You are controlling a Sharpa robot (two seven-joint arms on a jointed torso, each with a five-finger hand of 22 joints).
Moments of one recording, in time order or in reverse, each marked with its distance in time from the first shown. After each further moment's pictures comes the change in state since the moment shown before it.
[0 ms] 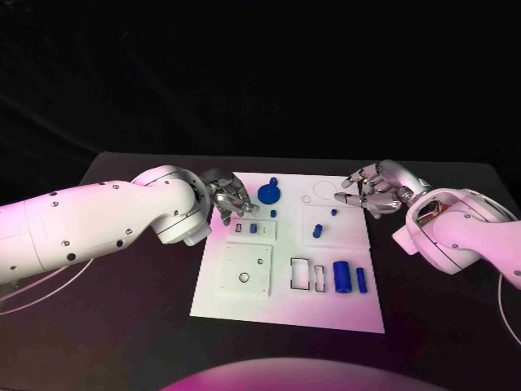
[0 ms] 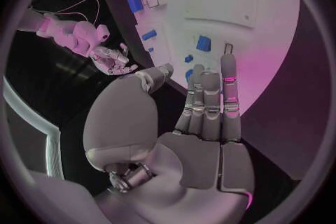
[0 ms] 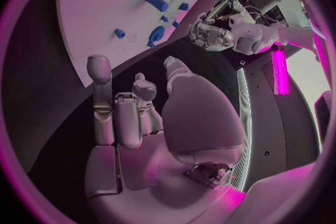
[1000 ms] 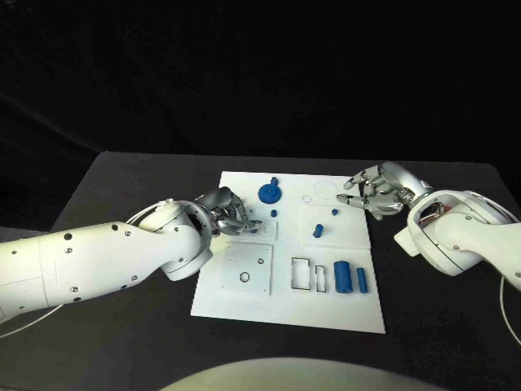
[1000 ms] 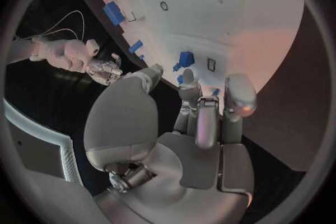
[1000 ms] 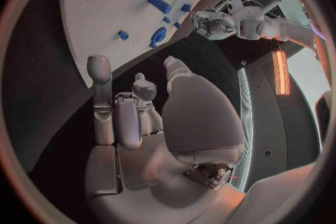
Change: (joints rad) left arm -0.121 -0.006 -0.015 0.037 -0.243 -0.166 -0.022; left_hand -0.001 0.020 -0.239 0.132 0.005 0.146 -0.067 0.090 -0.130 0.226 -0.065 0.495 0.352 0.175 -0.051 0.543 0.437 -0.055 0.288 -0.054 0.543 0.410; right arm -0.006 -0.002 -0.001 -0.005 -0.001 0.000 -0.002; right_hand 0.000 0.000 0.000 0.000 0.000 0.000 0.000 0.000 0.000 0.000 0.000 -0.004 0.000 0.000 0.000 0.000 0.003 0.000 0.000 0.000 0.000 0.000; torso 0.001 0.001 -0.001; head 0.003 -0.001
